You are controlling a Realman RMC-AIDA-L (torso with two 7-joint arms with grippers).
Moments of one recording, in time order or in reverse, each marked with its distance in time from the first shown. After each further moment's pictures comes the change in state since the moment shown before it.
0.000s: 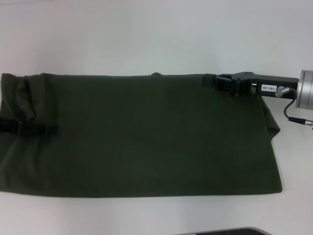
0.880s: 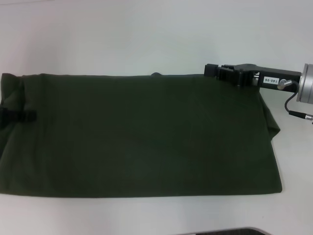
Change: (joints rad) left arm 0.011 0.020 -0.006 0.035 0.001 -0.097 -0.007; right arm -0.001 -0.002 0.002 -0.001 0.050 0.006 -0.004
